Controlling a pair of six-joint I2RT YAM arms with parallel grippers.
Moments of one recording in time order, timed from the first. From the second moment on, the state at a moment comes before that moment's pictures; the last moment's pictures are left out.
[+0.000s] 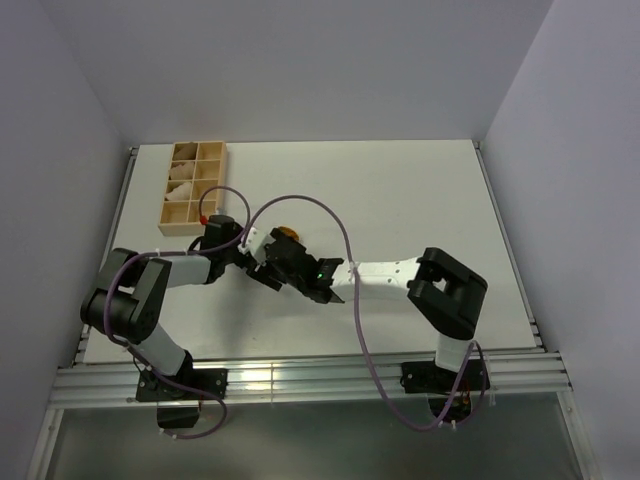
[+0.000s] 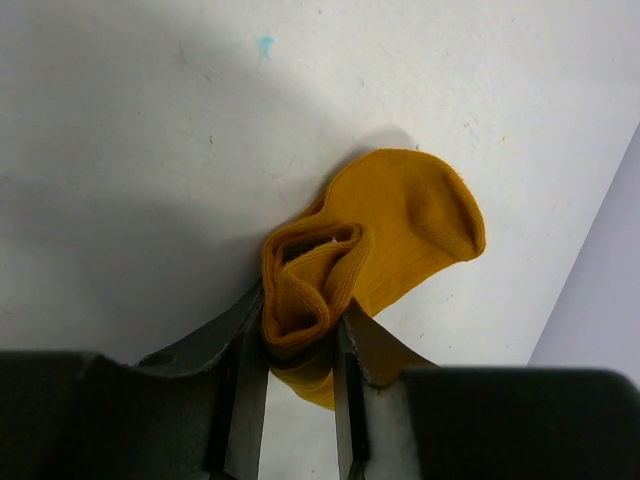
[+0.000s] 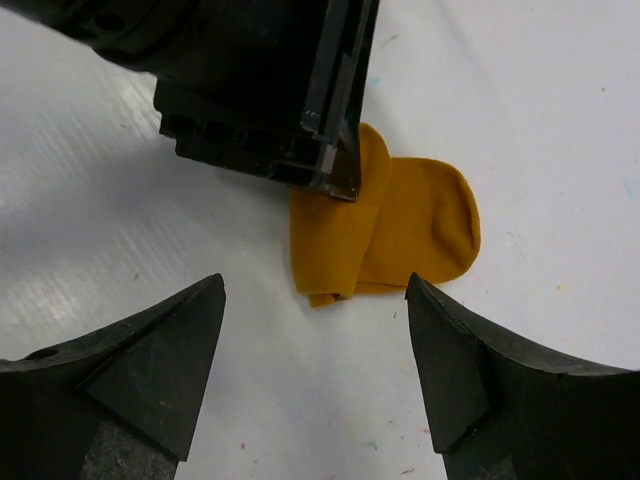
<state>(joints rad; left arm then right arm) -0.32 1.63 0.61 0.31 0.15 -1.07 1.07 1.77 1.08 0.14 0.28 -0.20</state>
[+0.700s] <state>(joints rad) -0.33 1.63 0.62 0.28 0.21 -1.06 1.13 2.03 1.14 0.24 0.50 -0.38</state>
